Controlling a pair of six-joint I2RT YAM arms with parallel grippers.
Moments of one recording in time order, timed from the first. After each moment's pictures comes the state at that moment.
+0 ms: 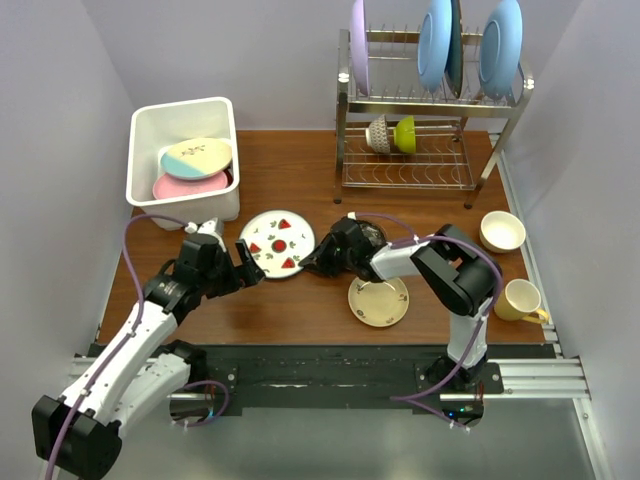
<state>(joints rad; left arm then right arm) -0.37 0.79 0.61 -0.62 0.05 -0.66 0.75 1.93 0.89 0.33 -0.16 1.31</state>
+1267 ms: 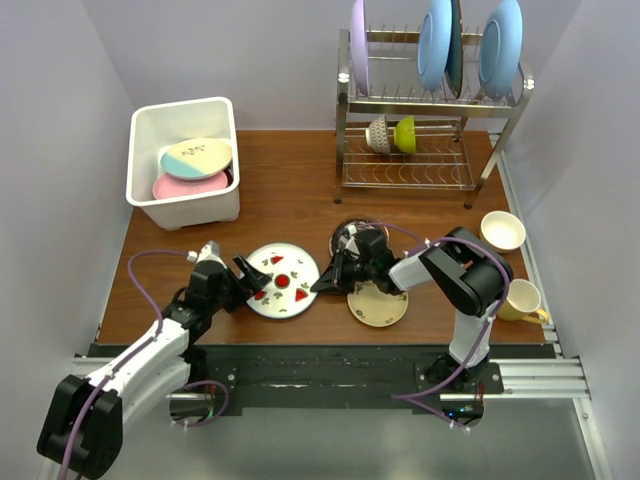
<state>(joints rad) -0.37 0.83 0.20 -0.06 0.06 -0.96 0.66 1.88 0.67 0.50 -0.58 1.04</state>
